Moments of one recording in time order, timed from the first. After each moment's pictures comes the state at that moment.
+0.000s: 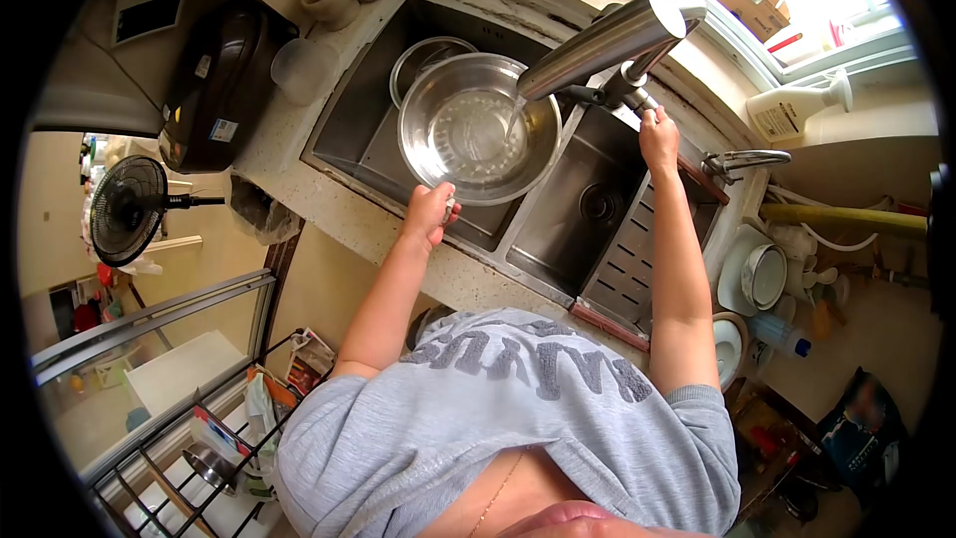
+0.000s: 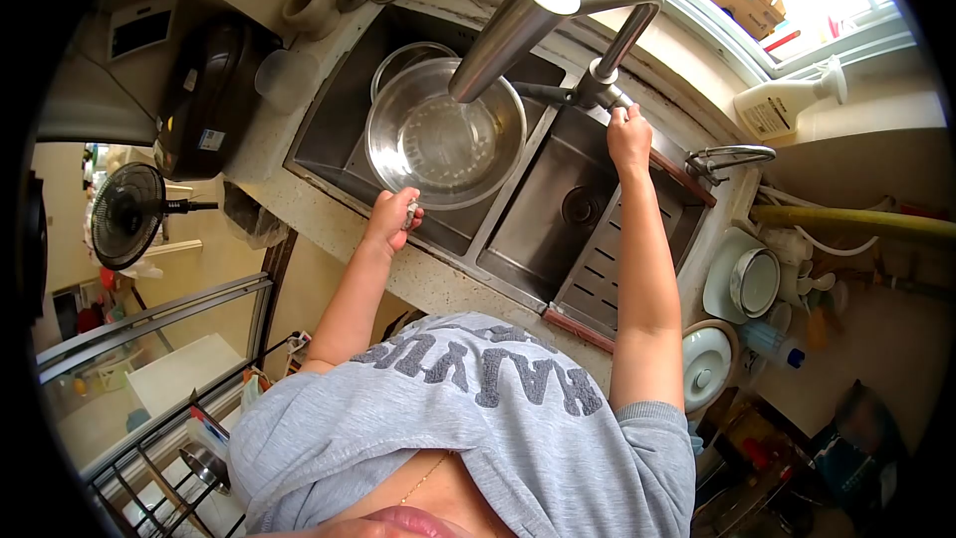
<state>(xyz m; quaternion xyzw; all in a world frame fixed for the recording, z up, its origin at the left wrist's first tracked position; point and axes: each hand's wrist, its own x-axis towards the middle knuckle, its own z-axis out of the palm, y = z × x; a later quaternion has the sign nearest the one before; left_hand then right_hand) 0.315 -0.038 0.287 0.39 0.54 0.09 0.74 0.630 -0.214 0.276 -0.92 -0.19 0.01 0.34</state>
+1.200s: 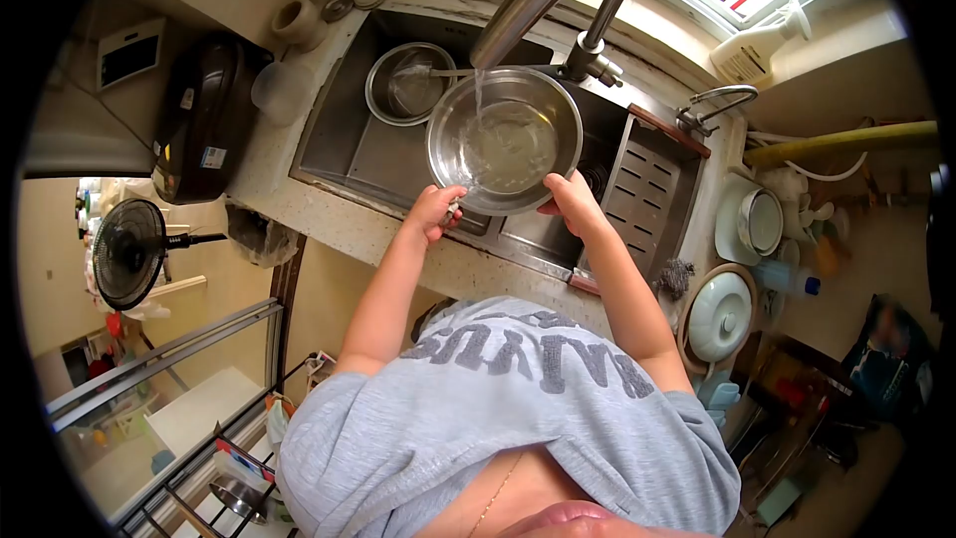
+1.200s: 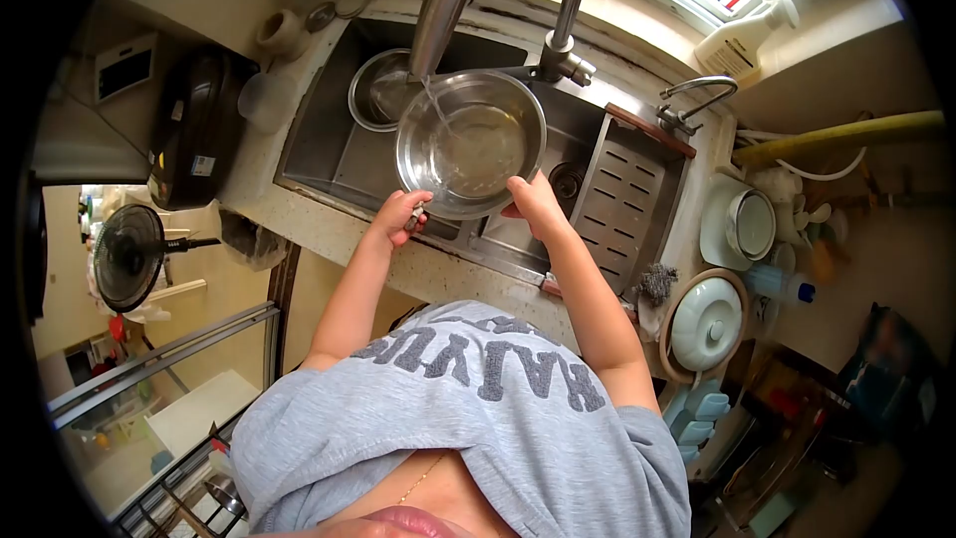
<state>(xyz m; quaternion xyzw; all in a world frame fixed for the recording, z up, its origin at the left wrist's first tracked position) 0.313 -0.054 0.271 0.42 0.46 -0.08 0.78 0.461 -0.235 0.297 -0.67 0.00 0.49 0.55</state>
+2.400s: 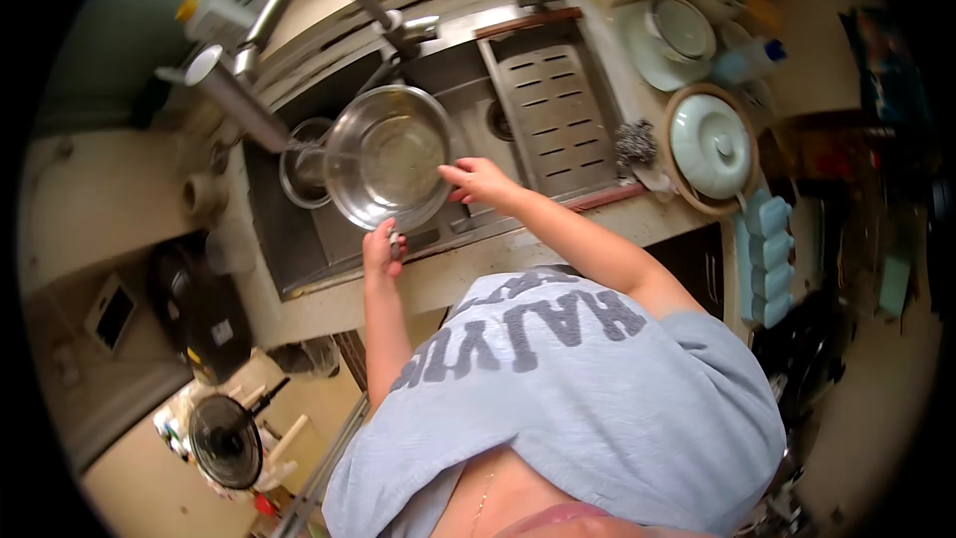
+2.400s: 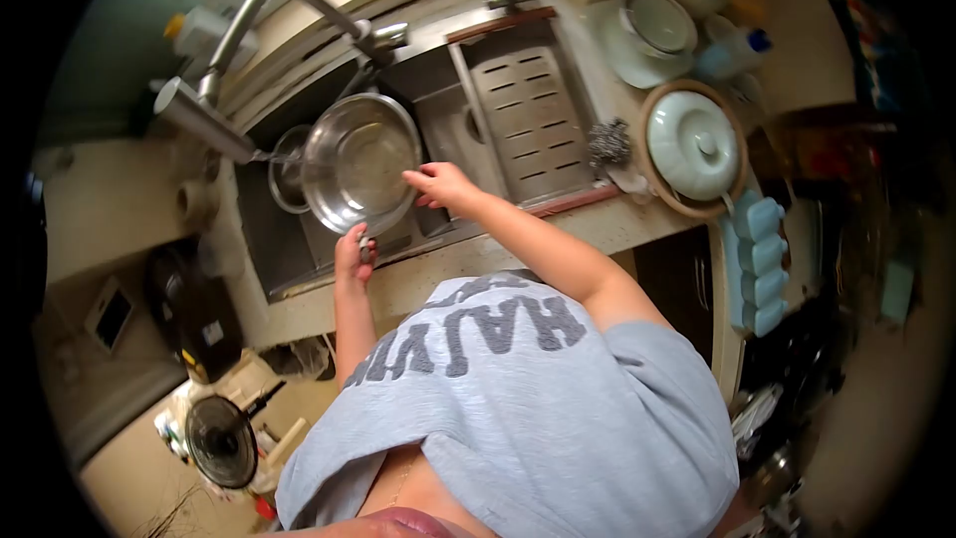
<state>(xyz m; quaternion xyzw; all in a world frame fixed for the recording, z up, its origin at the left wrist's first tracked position) 0.314 -0.050 0.243 0.48 0.47 -0.09 0.74 0.418 -0.260 0.264 -0.62 0.05 0.44 0.65</state>
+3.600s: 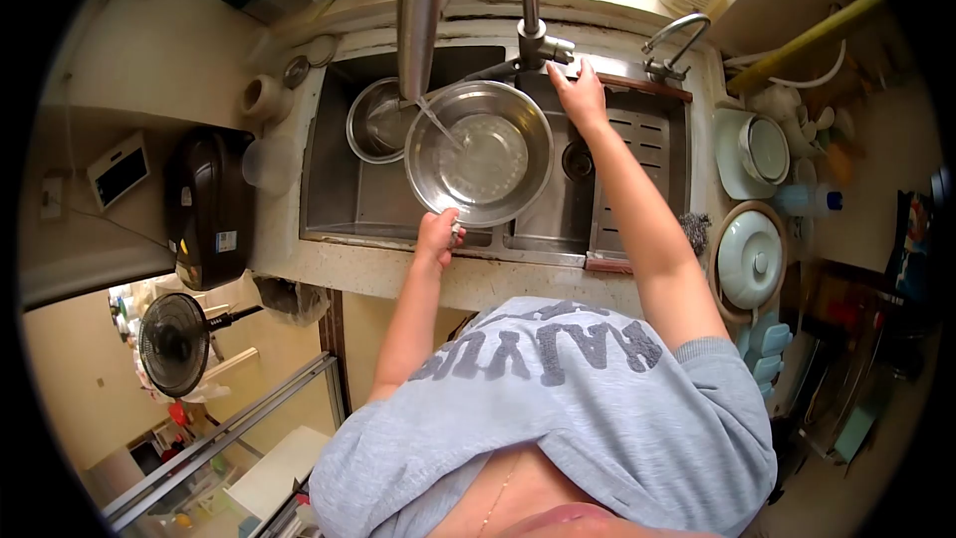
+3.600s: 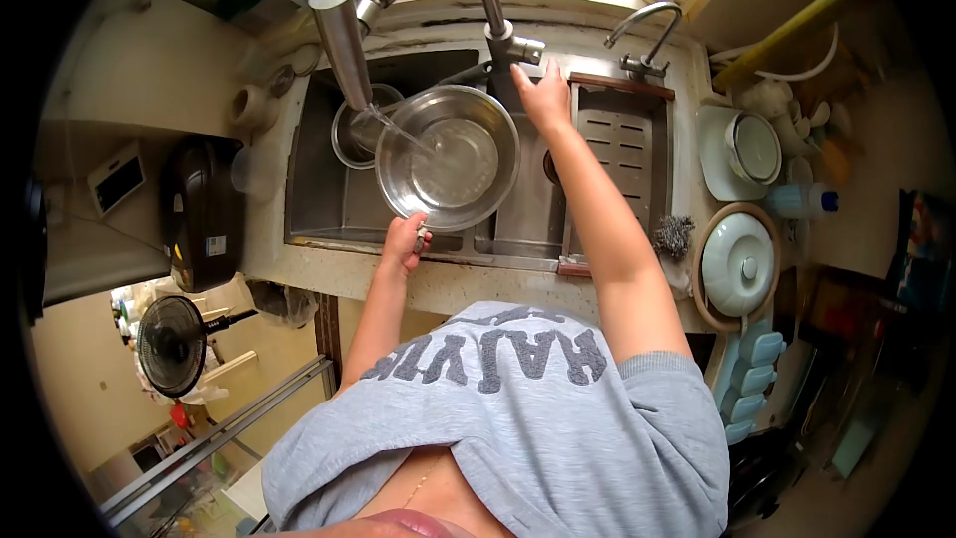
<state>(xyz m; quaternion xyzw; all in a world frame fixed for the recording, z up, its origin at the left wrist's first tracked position) 0.316 -0.066 0.261 0.52 0.47 -0.03 0.72 0.581 -0.219 0.278 -0.90 -0.03 0.01 0.44</state>
